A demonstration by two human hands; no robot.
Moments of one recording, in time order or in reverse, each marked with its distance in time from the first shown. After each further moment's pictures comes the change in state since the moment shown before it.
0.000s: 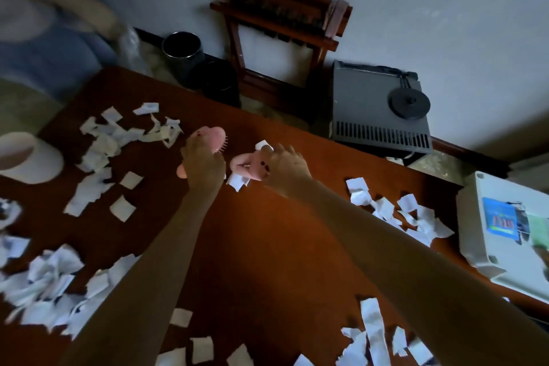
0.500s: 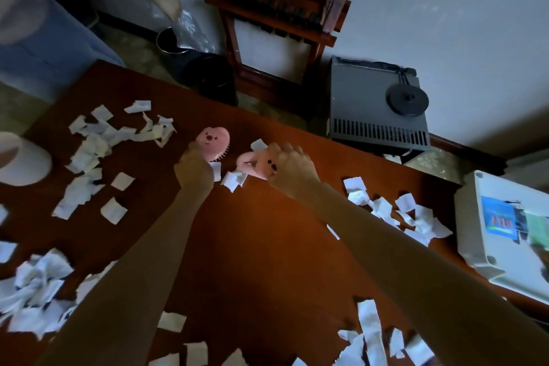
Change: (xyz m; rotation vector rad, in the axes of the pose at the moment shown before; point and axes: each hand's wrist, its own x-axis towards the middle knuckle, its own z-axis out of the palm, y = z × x) left_hand 0.016 -0.017 0.017 0.260 -0.103 -0.091; right_hand -0.003 0.017 0.000 0.049 0.008 0.056
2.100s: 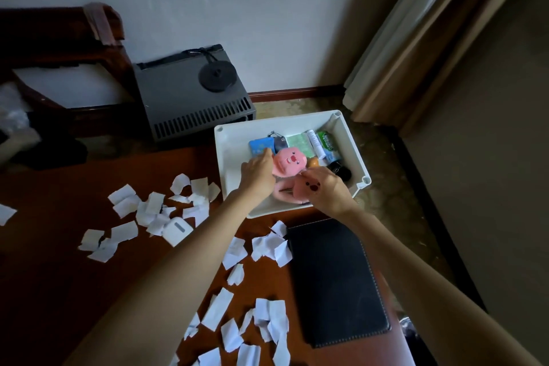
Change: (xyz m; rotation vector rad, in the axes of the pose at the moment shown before) left_hand -0.335 0.387 0.186 0.207 -0.561 0.887; right_hand -0.317 0.411 0.004 0.488 0.322 0.548
